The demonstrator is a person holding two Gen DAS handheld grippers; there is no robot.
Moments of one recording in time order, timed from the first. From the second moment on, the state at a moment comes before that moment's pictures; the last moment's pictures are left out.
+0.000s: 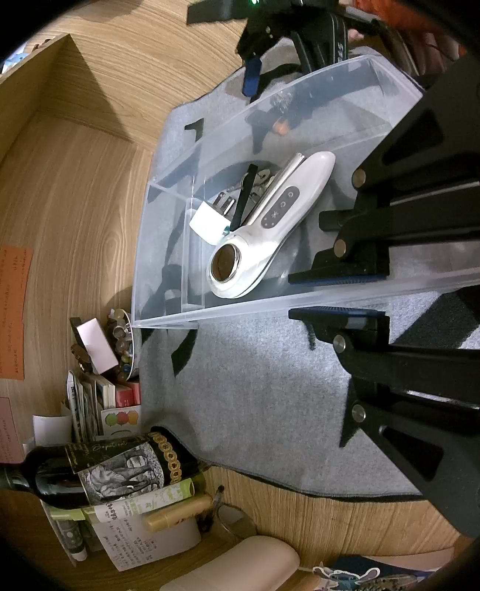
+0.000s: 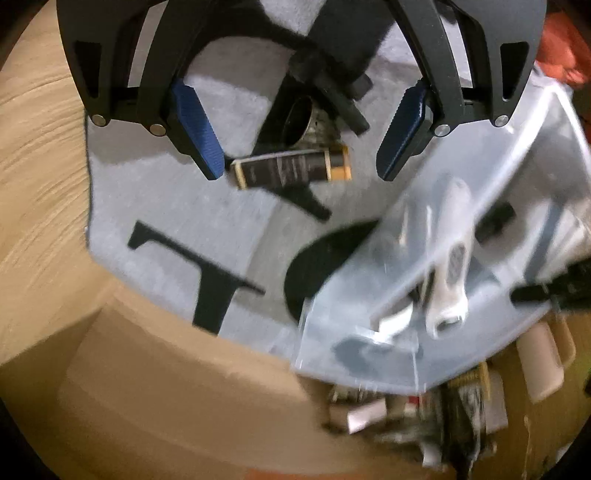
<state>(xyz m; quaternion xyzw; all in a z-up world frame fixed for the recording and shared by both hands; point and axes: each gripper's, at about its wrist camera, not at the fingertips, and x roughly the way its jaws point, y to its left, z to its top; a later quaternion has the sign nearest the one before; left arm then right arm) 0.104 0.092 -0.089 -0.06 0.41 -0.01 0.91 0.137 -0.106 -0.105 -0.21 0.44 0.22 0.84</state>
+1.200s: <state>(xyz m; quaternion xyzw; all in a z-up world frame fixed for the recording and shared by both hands) 0.104 0.093 -0.092 -0.06 0.41 -0.01 0.91 0.159 -0.103 -0.020 -0.09 0.35 0.26 0.89</state>
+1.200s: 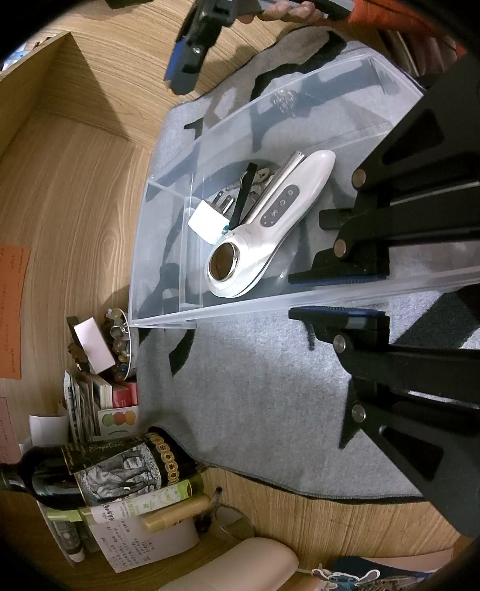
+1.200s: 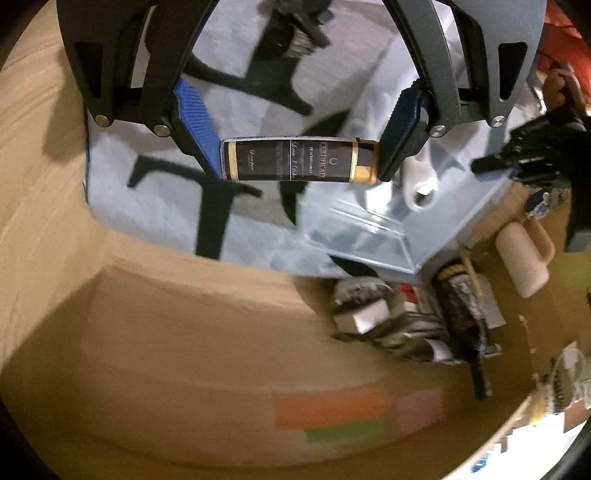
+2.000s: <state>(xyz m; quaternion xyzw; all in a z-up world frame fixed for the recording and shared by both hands) 0.105 0.092 -0.092 -0.06 0.41 -0.01 0.91 0.155 -0.012 -0.064 -0.16 0.41 0.34 0.83</state>
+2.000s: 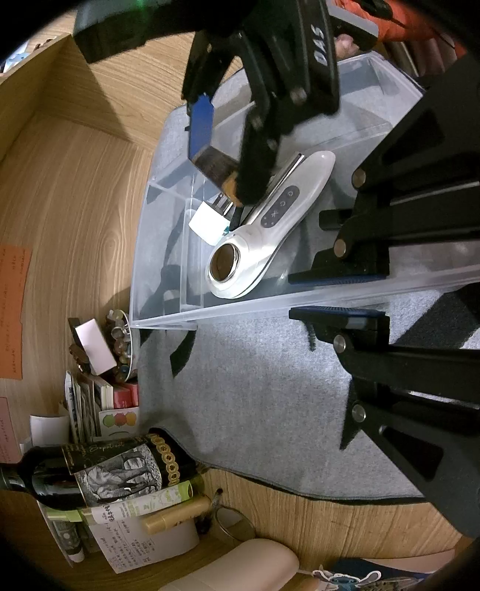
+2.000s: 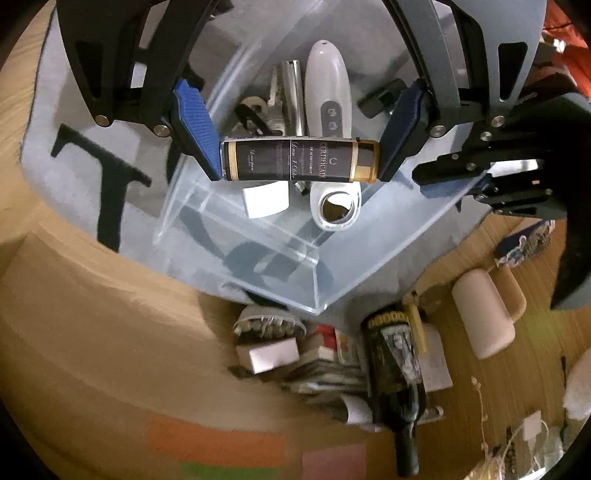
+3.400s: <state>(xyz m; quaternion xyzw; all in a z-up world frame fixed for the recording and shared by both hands) 0.105 0.091 -0.093 -0.06 0.41 -0.01 0.91 0.142 -0.093 -0.011 -0.11 0.36 0.25 0.89</state>
